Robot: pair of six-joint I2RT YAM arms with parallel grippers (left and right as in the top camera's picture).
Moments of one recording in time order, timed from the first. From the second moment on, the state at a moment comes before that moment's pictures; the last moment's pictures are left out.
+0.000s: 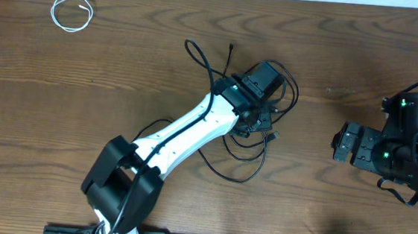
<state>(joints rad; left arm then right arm) -0.75 1.88 1.48 -0.85 0.10 -0.91 0.11 1.13 1.52 -1.54 -0.03 0.37</state>
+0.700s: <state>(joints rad) -0.75 1.66 1.58 -0.88 0.12 -0.65 0.11 1.13 1.52 -1.54 -0.03 0.37</state>
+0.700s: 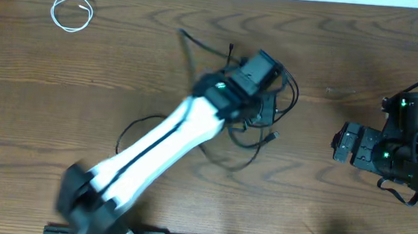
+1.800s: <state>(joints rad) 0.07 1.02 1.64 -1.09 -0.33 -0.59 0.11 1.13 1.51 -1.54 -0.03 0.37</state>
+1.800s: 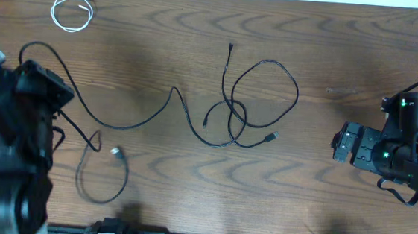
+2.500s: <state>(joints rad) 0.24 1.51 1.64 -1.18 -0.23 -0.62 0.11 1.13 1.51 -1.54 -0.03 0.37</state>
